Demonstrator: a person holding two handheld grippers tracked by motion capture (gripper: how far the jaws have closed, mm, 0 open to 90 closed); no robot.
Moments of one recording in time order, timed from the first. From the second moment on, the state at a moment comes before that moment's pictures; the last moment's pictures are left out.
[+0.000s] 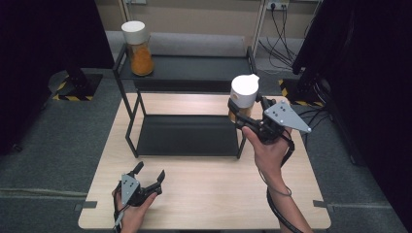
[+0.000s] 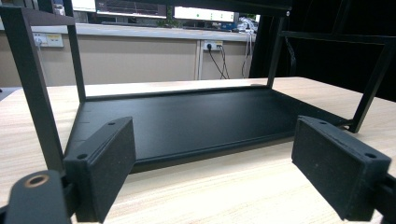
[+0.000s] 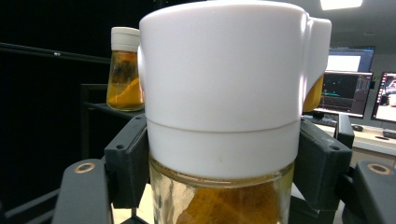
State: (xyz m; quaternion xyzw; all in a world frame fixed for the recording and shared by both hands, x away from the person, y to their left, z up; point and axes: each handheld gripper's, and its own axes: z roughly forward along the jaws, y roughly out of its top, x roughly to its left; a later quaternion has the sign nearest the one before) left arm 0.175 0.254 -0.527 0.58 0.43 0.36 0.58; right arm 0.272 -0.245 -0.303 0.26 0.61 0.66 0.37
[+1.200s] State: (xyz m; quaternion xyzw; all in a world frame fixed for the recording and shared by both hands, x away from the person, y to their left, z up) left arm 0.175 0.255 -0.526 0.58 0.44 0.36 0.58; right arm 0.315 -0.221 -0.262 0.29 0.59 0.66 0.37
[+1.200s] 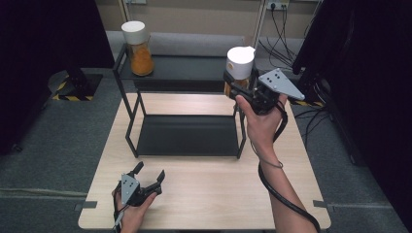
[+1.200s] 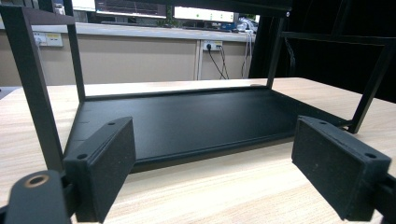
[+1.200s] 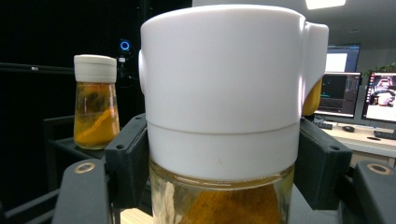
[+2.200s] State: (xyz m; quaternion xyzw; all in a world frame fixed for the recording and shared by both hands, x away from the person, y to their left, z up) left arm 0.176 0.256 -0.526 0.58 0.44 0.36 0.58; right arm 0.350 -0.205 -0.232 0.32 0.59 0.64 0.37
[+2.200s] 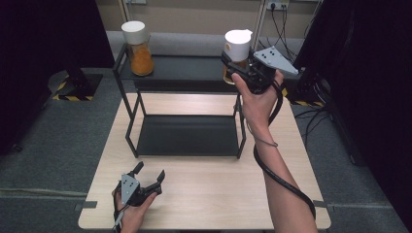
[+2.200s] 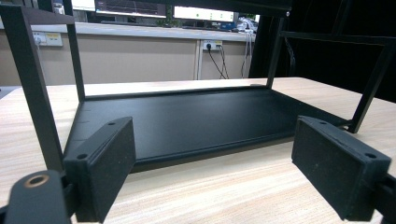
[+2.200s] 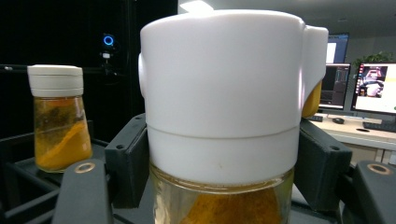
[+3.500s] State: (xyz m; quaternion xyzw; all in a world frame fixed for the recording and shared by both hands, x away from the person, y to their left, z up) left arm 0.176 0.257 -0.527 0.58 0.43 0.36 0.59; right arm 0.390 -0.188 -0.228 0.36 0.59 0.62 0.37
